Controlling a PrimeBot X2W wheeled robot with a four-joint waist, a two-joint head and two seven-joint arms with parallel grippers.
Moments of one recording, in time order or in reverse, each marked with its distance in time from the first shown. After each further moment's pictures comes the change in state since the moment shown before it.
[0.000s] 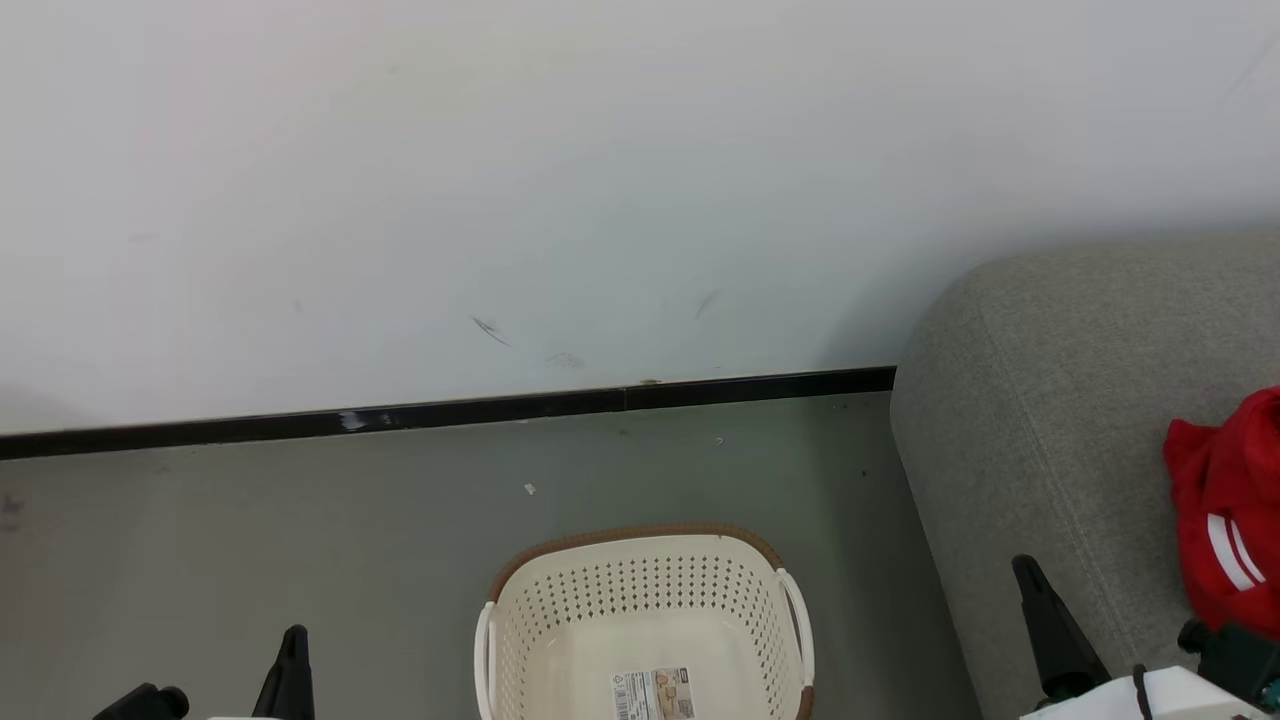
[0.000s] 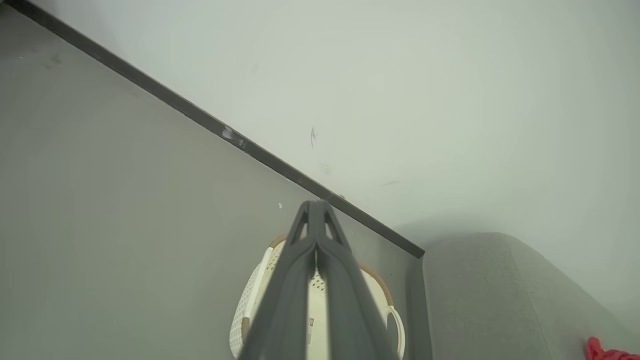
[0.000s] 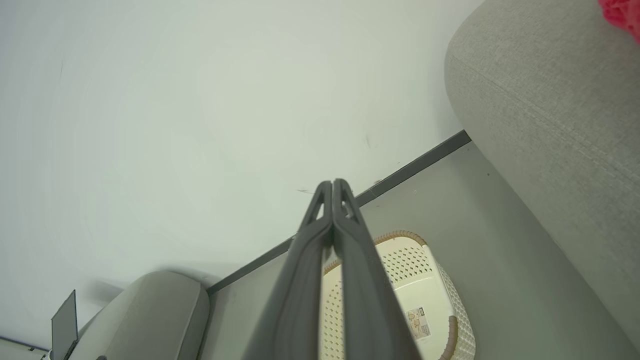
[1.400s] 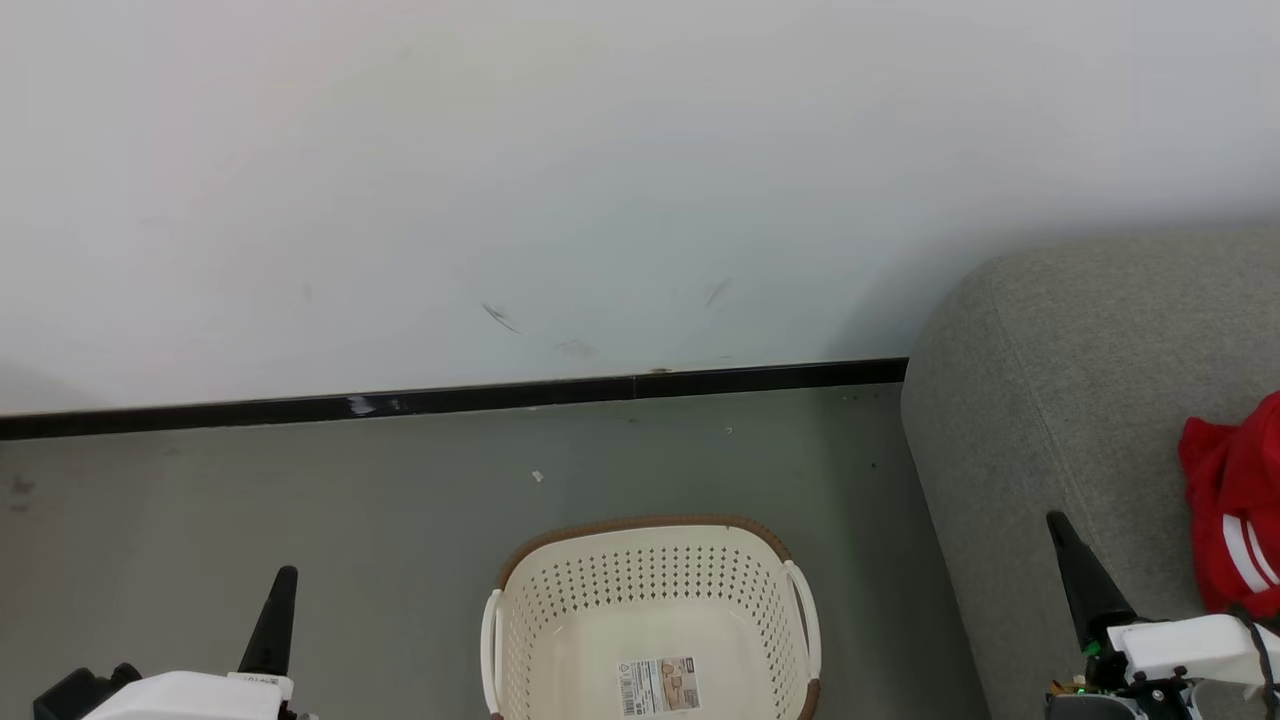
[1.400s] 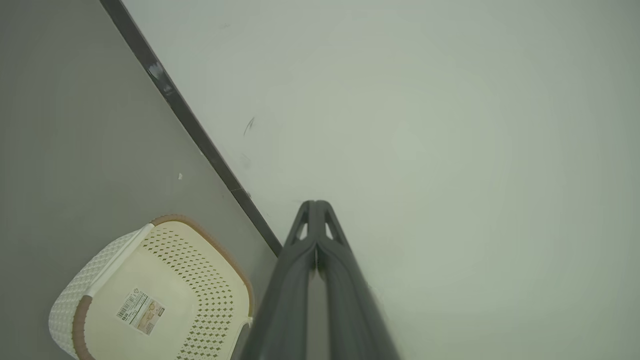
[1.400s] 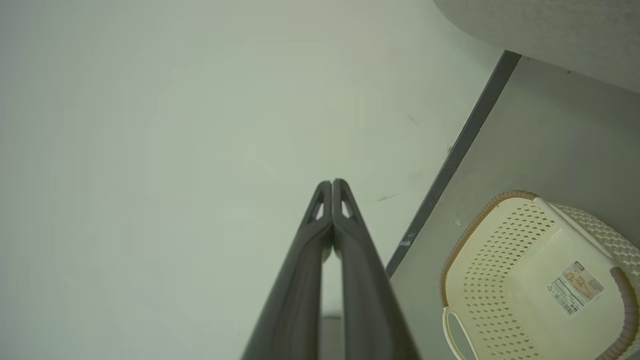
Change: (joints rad) left arm -0.080 -0.043 0.126 0.024 -0.478 -0.150 0.141; right arm -0.115 -0.054 -0.005 0.094 0.687 0.000 0.107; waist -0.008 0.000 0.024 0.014
